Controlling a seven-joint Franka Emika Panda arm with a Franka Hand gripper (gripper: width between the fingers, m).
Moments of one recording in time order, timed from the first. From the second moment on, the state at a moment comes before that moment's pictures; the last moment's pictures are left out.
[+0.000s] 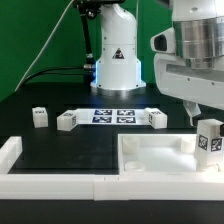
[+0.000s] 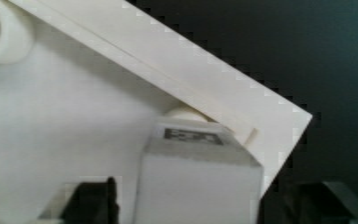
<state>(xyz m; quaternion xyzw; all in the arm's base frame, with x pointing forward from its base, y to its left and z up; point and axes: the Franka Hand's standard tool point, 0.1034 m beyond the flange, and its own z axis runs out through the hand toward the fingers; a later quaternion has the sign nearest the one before) 0.625 0.122 0.088 -0.87 0.48 0.05 0.07</state>
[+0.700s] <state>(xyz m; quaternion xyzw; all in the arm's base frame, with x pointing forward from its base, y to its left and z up) 0.630 0.122 0.082 -1.00 0.06 0.01 0.06</state>
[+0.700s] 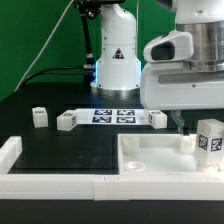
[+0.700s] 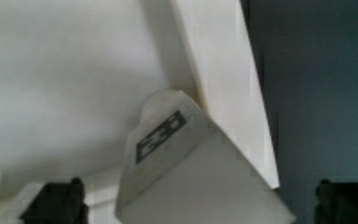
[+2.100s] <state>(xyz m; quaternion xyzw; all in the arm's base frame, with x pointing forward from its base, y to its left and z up) 0.629 0.115 0.077 -1.00 -0.01 -0.02 0.06</state>
